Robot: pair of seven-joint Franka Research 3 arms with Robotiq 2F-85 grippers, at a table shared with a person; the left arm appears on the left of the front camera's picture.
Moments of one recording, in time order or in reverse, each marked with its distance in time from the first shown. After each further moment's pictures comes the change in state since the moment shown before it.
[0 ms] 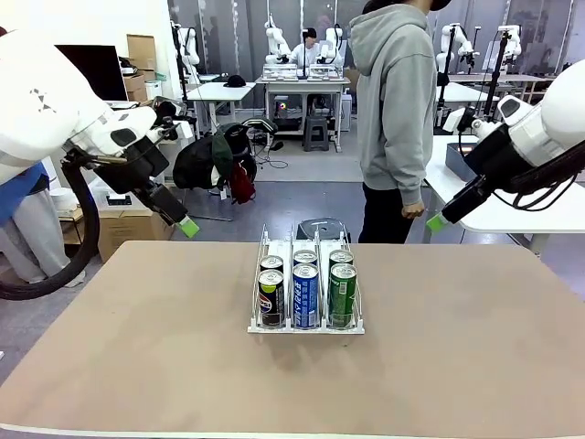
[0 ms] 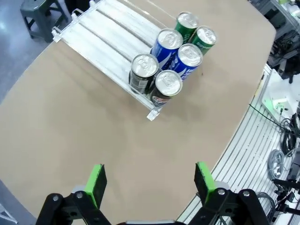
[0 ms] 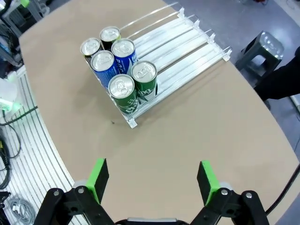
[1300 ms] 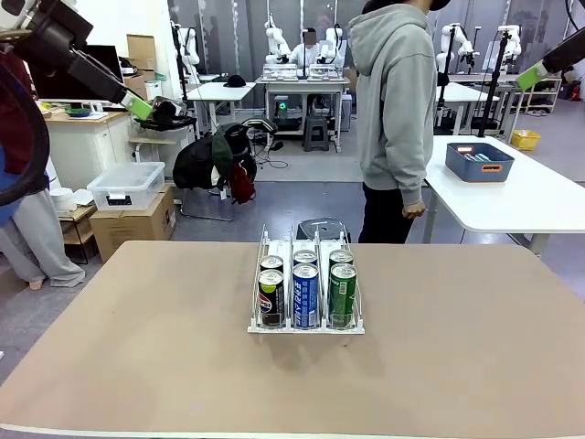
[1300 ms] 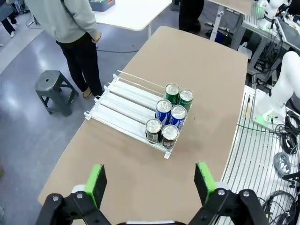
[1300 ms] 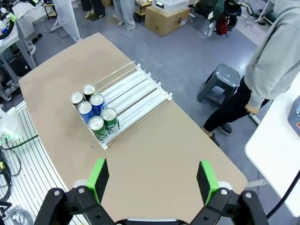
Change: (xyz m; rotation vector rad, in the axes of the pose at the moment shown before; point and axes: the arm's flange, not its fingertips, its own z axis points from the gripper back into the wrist) left arm 0.034 0.005 0.168 0.029 -0.292 -0.263; right arm 0.052 -0.052 0.203 -0.136 -0.188 0.001
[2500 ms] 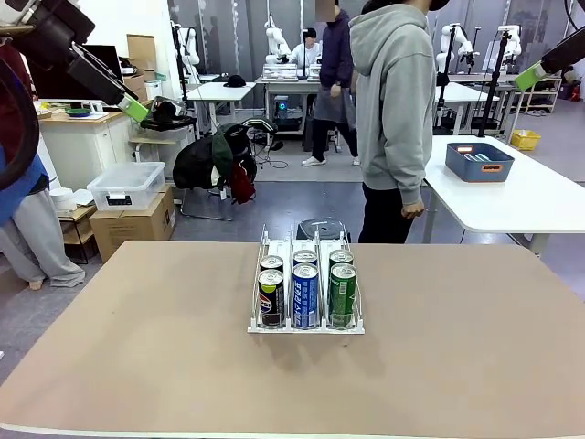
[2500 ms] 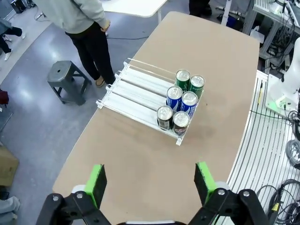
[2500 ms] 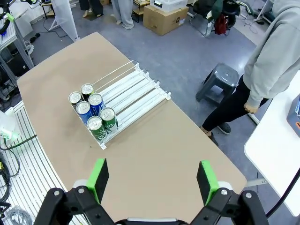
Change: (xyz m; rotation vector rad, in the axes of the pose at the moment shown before) left arm 0.009 -0.010 0.011 0.074 0.086 -0.051; right arm 0.000 0.001 0.001 -0.005 0.002 0.000
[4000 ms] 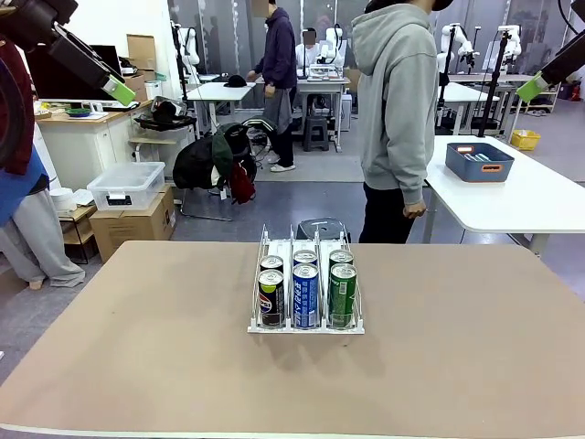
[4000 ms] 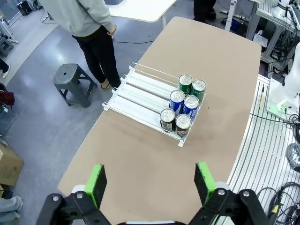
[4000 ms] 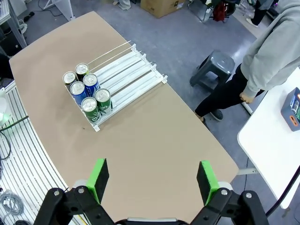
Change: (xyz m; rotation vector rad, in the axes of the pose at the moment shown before) left arm 0.004 -0.003 0.026 0.027 -0.026 0.005; right arm 0.003 0.012 -0.002 -0.037 0.105 0.062
